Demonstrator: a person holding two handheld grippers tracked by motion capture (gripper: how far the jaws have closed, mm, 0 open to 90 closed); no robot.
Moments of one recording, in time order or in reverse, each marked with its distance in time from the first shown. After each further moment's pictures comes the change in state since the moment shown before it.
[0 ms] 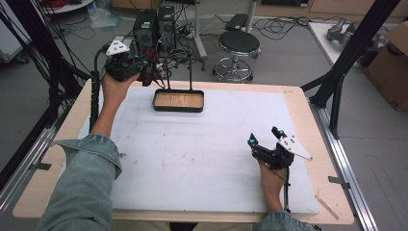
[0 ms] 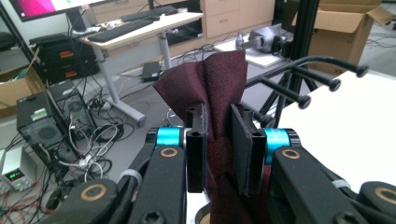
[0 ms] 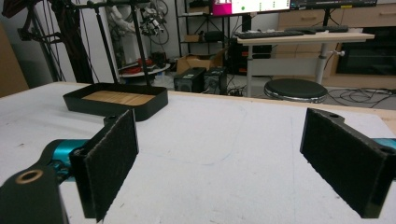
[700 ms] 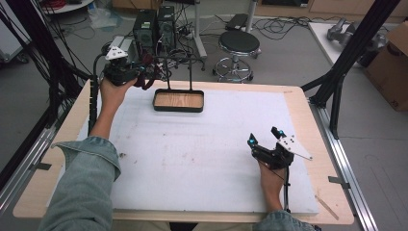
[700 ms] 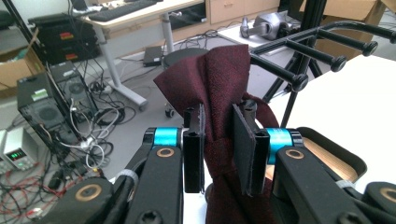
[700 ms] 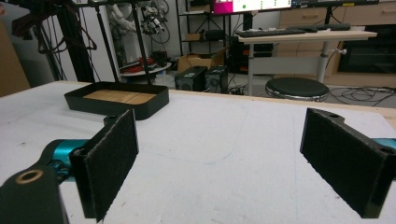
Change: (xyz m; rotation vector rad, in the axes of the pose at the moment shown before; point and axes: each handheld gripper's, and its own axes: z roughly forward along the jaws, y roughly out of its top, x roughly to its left) left arm 0.011 -0.022 0.005 0.057 0.003 -0.027; right arm 0.000 0.000 0.001 0.005 0.002 0.001
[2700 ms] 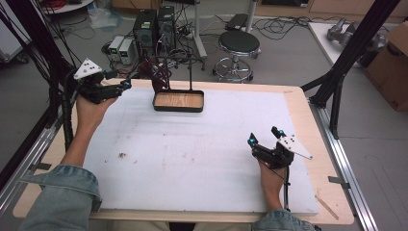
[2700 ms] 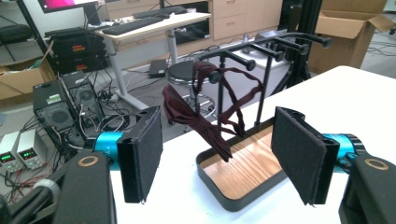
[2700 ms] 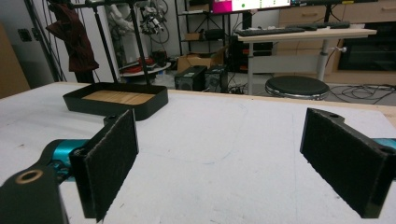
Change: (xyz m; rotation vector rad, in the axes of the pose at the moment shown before) left arm -0.021 -0.018 -0.093 -0.082 0.018 -0.008; right arm -0.001 0.000 0.001 0.004 -0.002 0.015
